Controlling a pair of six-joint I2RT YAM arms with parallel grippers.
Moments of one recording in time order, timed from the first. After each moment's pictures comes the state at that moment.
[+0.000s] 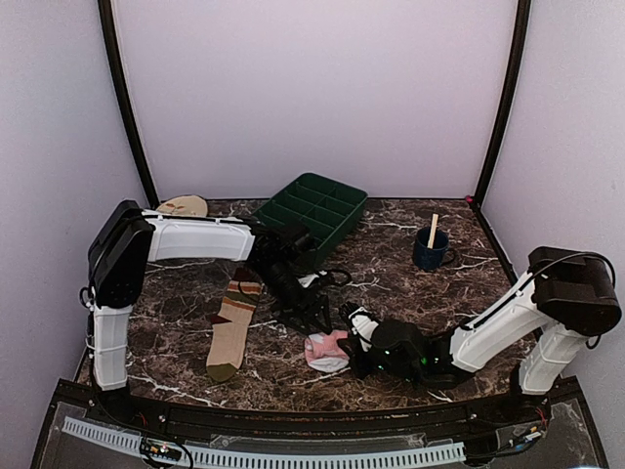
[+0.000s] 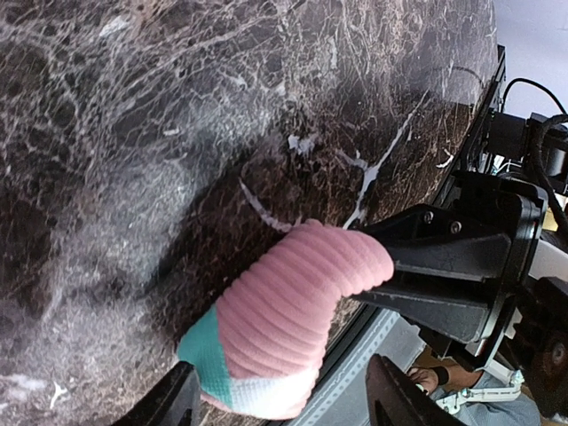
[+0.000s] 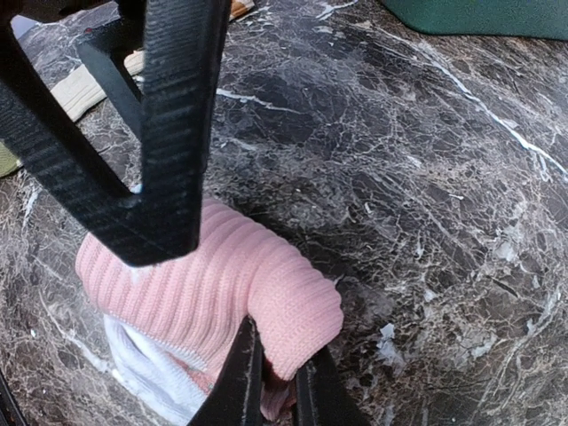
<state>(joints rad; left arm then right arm) -0.84 2.07 1.55 -0.82 0.70 -0.39 1.26 1.68 0.48 0.63 0.39 0.34</state>
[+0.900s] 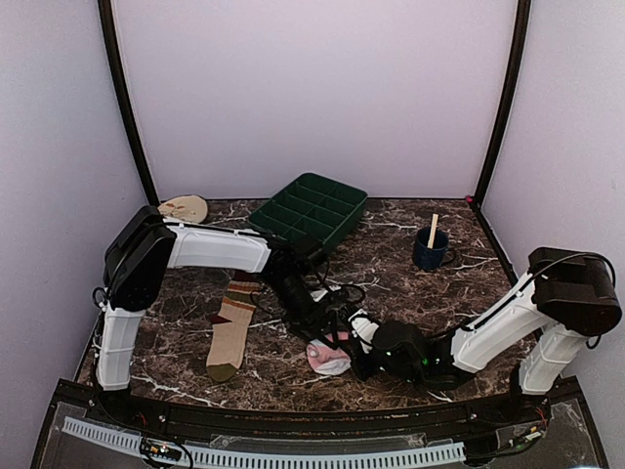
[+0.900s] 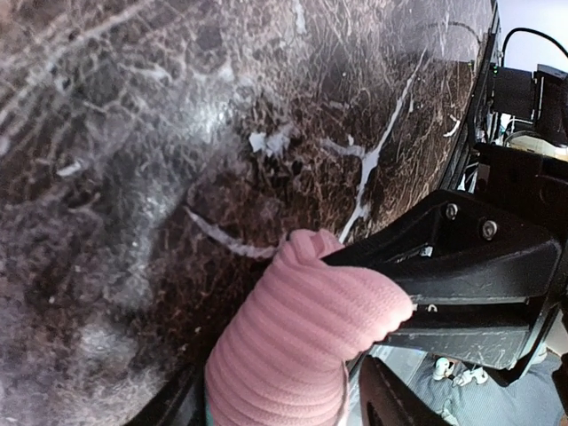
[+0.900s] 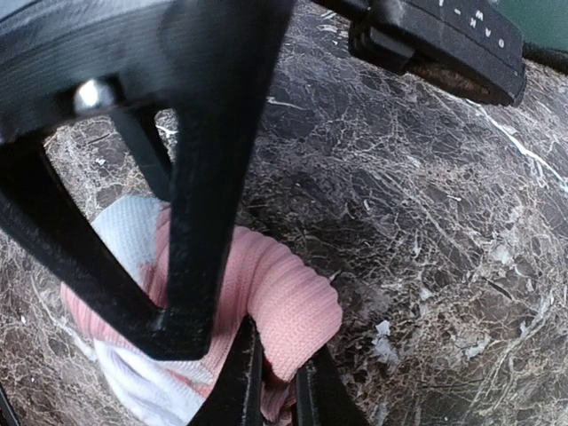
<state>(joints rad) -0.89 2.17 1.58 -0.79 0.75 -0.26 1.26 1.68 0.47 0.64 0.39 0.29</state>
